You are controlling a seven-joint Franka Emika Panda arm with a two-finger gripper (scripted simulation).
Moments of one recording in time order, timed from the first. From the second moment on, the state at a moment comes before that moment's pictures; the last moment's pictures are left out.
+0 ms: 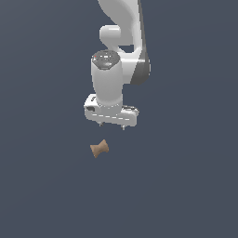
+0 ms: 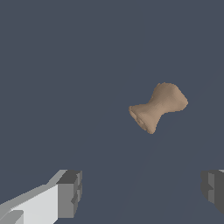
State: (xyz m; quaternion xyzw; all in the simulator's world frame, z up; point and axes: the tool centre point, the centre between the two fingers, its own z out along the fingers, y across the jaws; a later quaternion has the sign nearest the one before) arm 0.001 -0.030 0.181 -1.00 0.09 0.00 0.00
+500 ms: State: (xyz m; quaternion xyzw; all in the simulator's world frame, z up) arm 0.015 -0.049 0.158 -0.97 0.23 0.00 0.01
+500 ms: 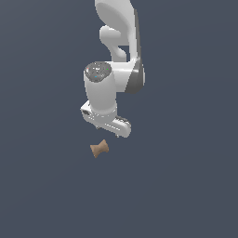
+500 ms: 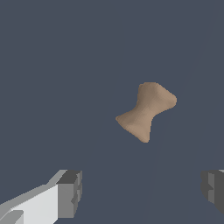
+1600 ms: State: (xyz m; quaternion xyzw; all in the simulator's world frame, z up) arm 0.040 -0.093 0.108 -0.87 0.50 0.00 0.00
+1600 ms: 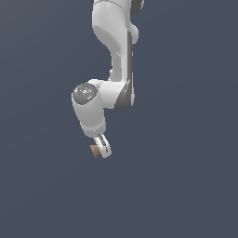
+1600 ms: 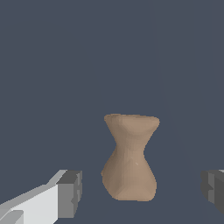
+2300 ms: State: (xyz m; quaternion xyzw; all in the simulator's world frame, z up) arm 0.042 -0.096 0.091 -0.86 0.52 0.00 0.00
